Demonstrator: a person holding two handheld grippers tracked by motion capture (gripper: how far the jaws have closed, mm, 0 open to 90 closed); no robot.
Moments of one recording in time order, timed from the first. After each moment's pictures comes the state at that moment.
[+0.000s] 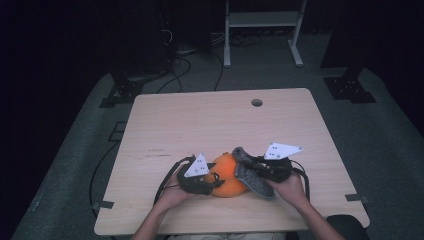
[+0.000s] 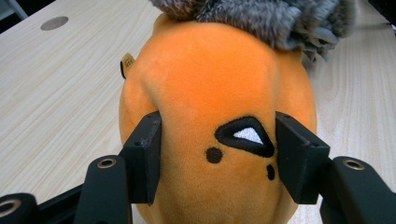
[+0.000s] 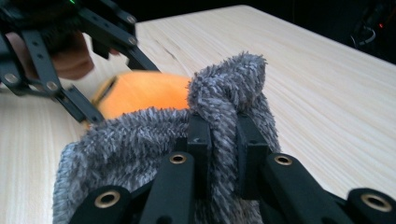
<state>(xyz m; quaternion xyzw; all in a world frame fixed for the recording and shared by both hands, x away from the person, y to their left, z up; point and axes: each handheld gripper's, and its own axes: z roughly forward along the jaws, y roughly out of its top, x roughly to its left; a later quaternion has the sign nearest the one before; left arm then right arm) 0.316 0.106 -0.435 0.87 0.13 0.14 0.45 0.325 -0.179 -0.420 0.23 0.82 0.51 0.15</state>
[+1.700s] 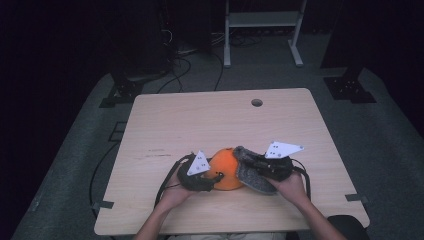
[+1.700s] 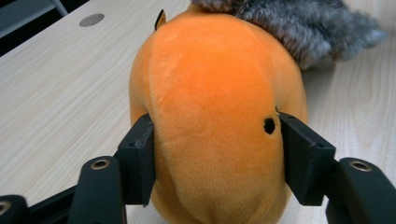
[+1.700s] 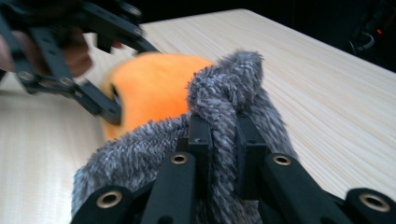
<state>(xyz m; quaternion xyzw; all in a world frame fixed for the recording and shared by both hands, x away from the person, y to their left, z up) 0.316 0.103 -0.430 0.87 0.17 0.18 0.44 0.326 -0.179 -0.418 0.22 0.81 0.51 0.15</state>
